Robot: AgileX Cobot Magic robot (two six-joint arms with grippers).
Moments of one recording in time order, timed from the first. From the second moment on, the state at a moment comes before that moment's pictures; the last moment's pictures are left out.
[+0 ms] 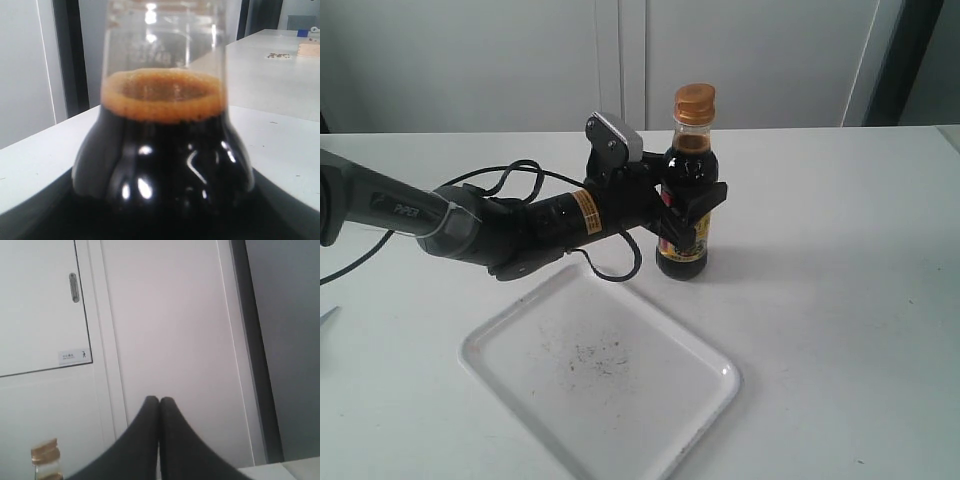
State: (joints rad) left arm -0.58 2.25 -1.34 0.67 -0.97 -0.44; right arm -0.01 0.04 -0.06 -0.05 -0.30 0.27
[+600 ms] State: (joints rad) left arm -0.58 2.25 -1.34 0.67 -0.97 -0.44; right arm -0.01 0.68 -0.56 -0.16 -0.40 0.25
